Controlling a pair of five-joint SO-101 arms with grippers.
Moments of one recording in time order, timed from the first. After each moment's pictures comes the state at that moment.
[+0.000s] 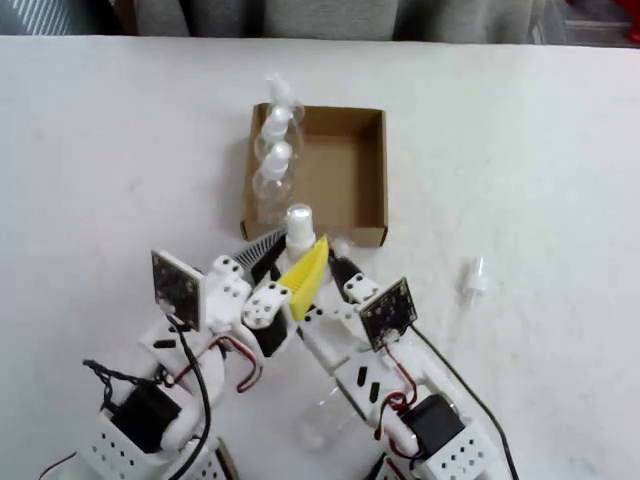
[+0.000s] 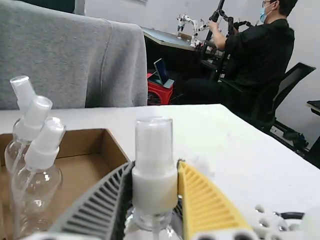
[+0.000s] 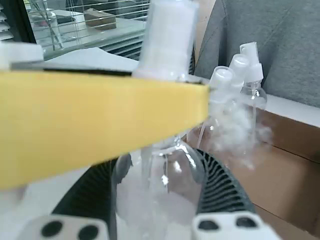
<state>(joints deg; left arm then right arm) 31.9 -93.1 81.7 27.3 17.5 -40.0 -102.5 96.4 21.8 -0.2</state>
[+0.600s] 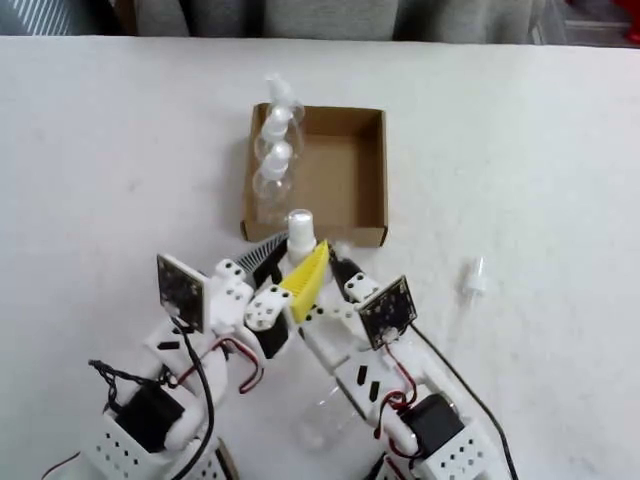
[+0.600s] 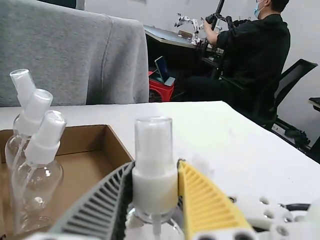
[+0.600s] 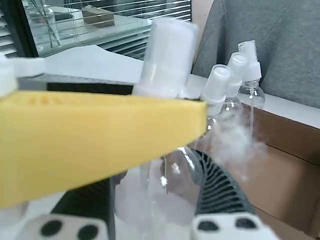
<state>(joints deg) 32.0 -94.2 84.8 26.7 17.7 -38.2 -102.3 96.4 21.5 -0.1</state>
